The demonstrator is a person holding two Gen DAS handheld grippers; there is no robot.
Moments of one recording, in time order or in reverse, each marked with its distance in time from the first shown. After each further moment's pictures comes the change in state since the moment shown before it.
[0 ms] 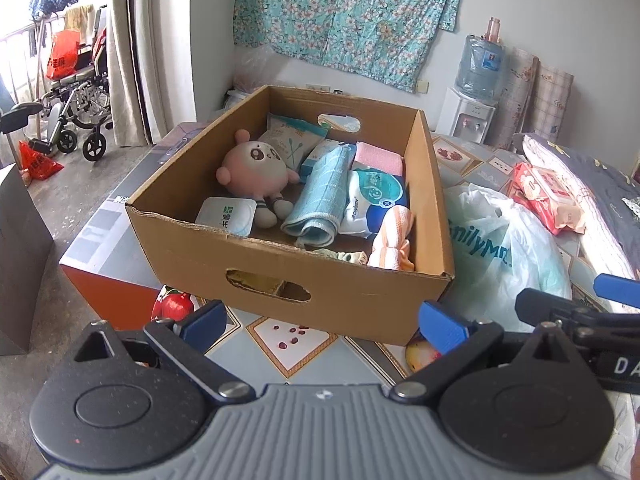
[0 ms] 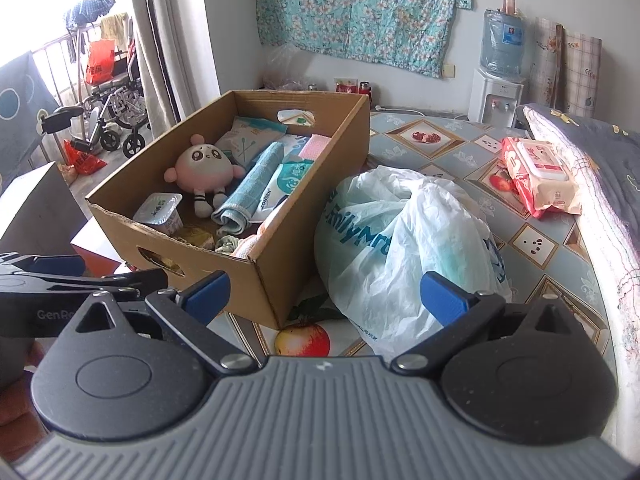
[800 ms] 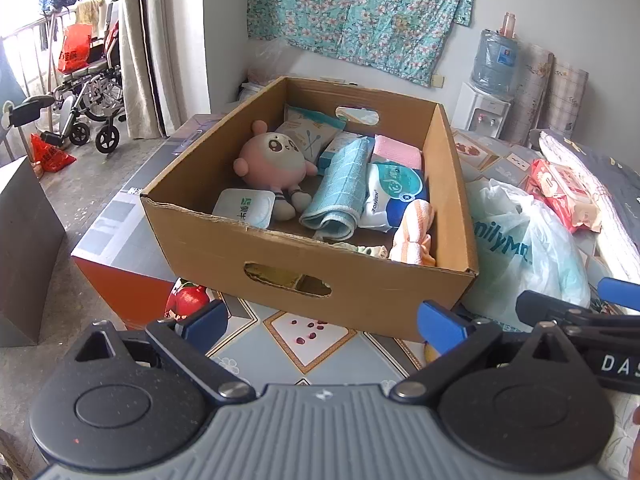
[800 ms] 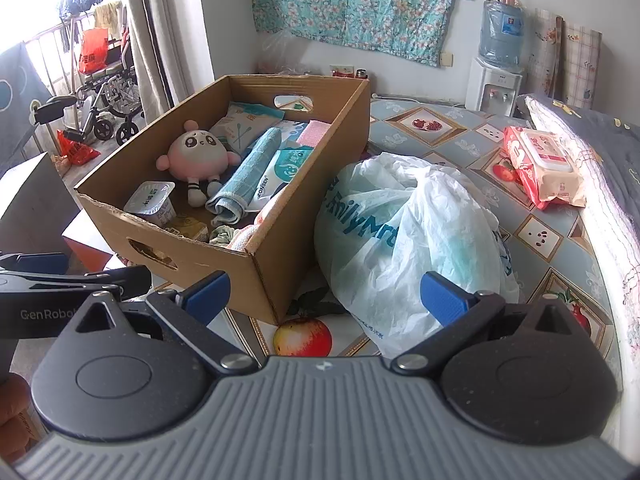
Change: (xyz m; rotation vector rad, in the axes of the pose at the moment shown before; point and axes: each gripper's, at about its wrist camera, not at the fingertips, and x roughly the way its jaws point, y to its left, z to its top) left arm 0.004 0.009 0.001 -0.013 0.023 0.042; right arm 0.020 0.003 0.001 -0.004 0.036 -0.010
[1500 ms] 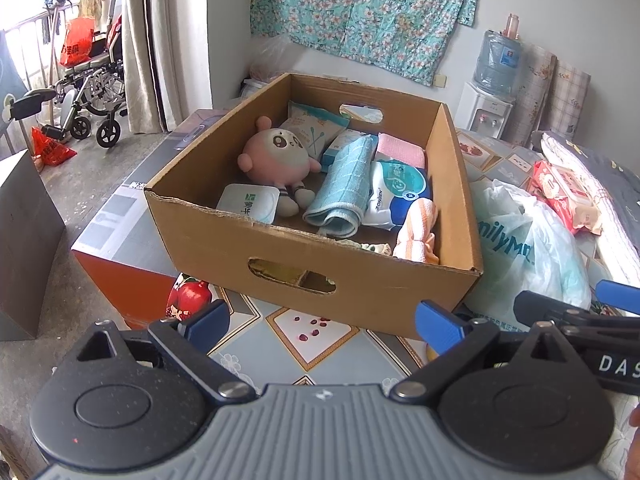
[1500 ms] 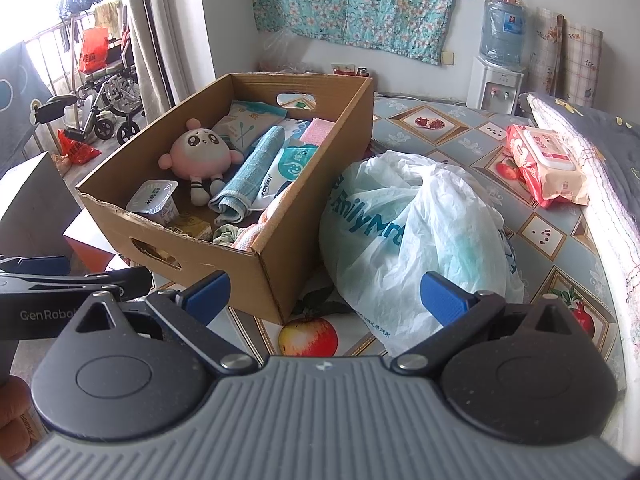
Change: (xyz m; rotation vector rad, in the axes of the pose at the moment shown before) left arm 0.000 0.006 0.000 -0.014 0.007 -0.004; right arm 0.002 0.005 0.001 0.002 0.005 0.003
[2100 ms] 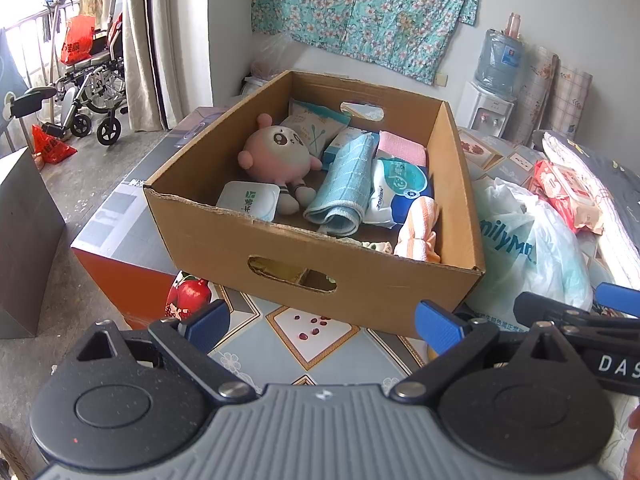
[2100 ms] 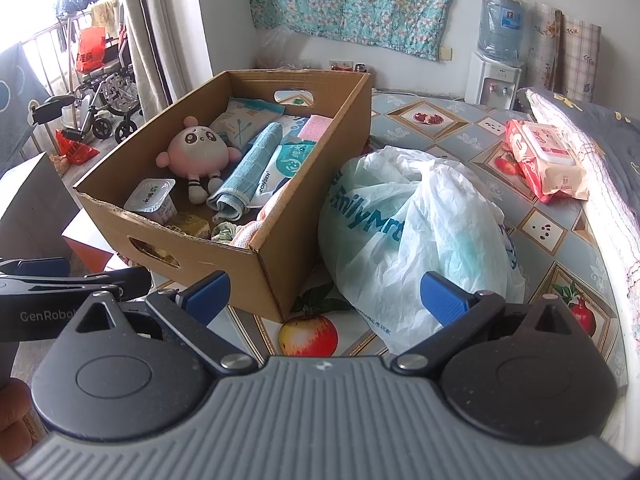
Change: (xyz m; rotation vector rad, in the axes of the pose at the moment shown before) left arm 0.001 0.001 -0.001 -0.005 0.005 0.000; right arm 0.004 -0.002 -0.003 0.007 0.006 -0.004
